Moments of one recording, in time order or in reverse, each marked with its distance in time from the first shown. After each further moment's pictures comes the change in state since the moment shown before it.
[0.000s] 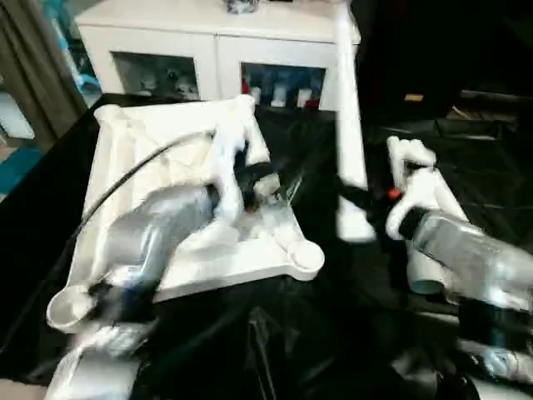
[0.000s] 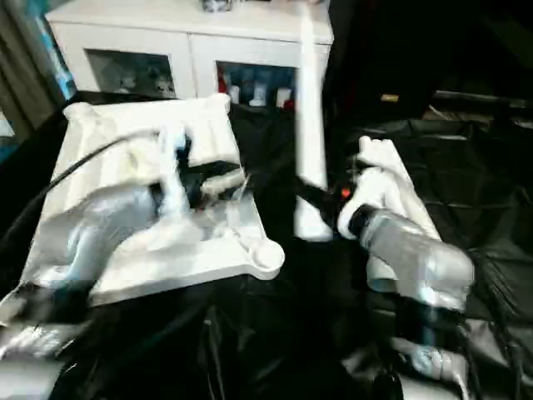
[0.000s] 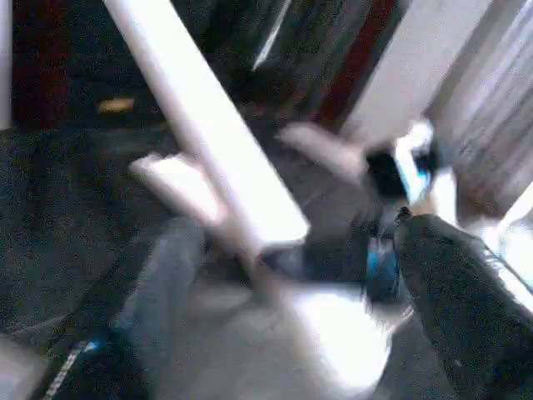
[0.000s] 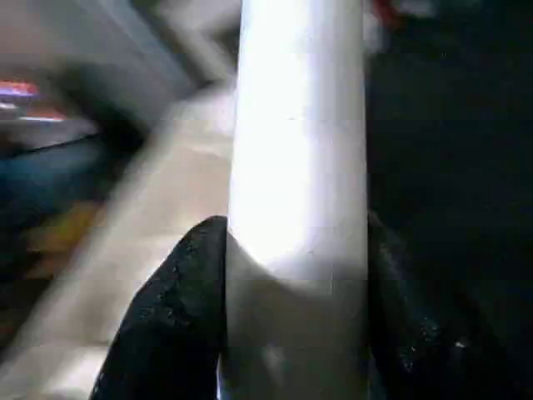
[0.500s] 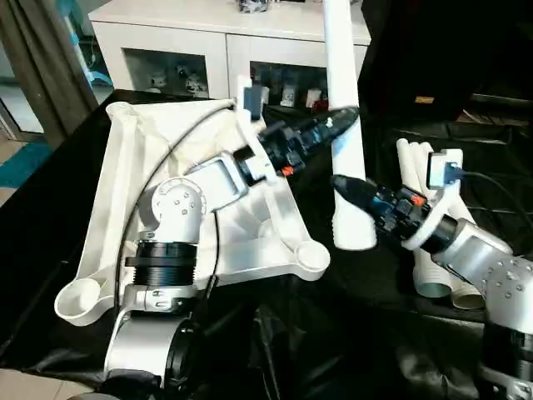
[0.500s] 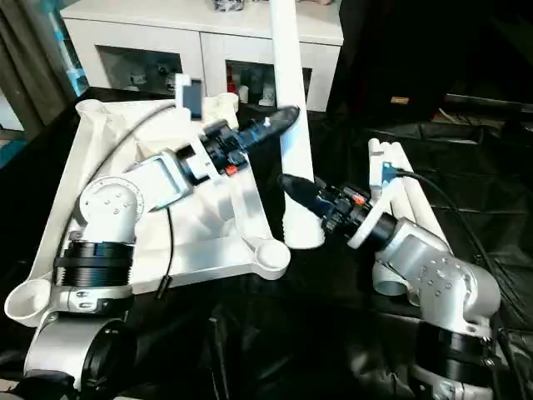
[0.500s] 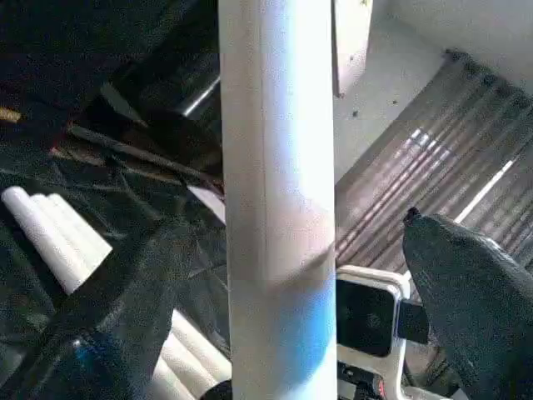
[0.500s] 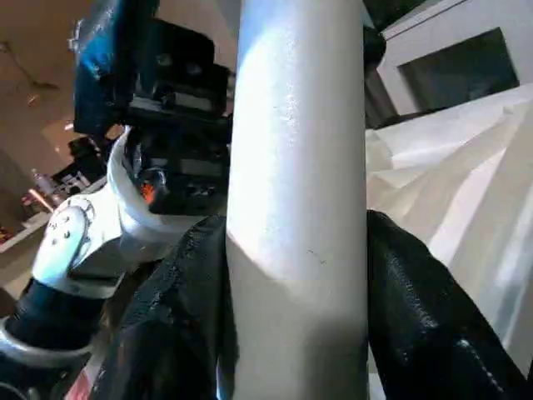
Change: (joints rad) left arm -0.138 -0.132 0.131 0.130 -0.178 0.132 0.108; right arm 0.100 -0.065 0.024 -0.096 0.162 -0.039 0.219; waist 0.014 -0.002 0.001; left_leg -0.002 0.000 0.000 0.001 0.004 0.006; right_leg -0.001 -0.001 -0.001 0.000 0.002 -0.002
